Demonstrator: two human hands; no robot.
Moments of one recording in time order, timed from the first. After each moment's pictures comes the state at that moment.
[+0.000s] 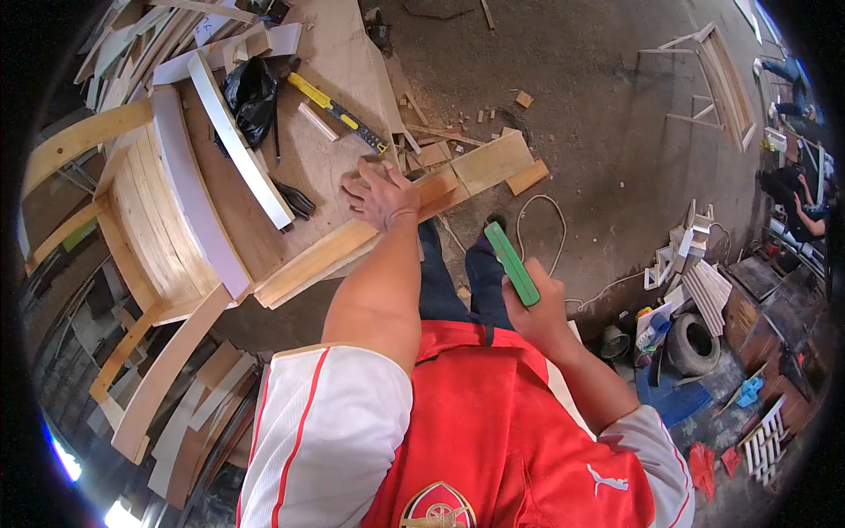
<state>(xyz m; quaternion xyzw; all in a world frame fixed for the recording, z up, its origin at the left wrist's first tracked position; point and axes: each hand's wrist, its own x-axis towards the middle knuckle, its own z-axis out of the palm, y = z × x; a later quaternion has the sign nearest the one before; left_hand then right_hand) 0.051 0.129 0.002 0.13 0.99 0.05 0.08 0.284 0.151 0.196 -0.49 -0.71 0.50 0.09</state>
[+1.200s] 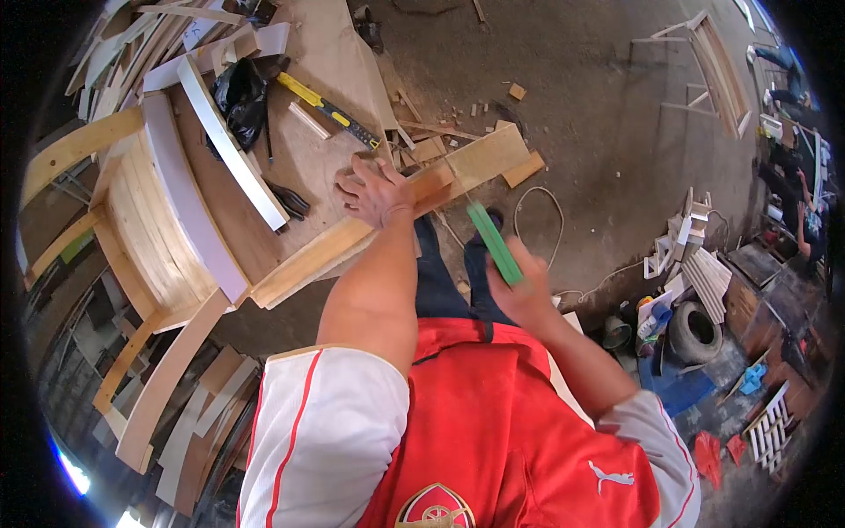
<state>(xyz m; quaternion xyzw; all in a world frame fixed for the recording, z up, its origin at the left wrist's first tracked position) 0.051 0.127 0.001 0.14 0.99 0.06 0.07 0.278 0.141 0.166 -0.48 -0.73 0.48 0.11</state>
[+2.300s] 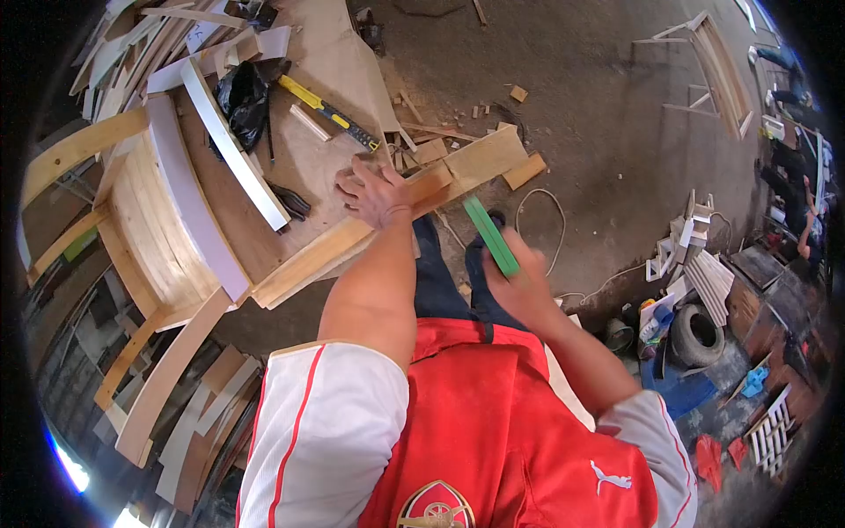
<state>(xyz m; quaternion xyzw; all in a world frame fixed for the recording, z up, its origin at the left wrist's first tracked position) 0.052 0.128 -0.001 0.14 0.99 0.04 0.08 0.266 0.160 0.176 -0.49 -0.69 0.53 0.11</state>
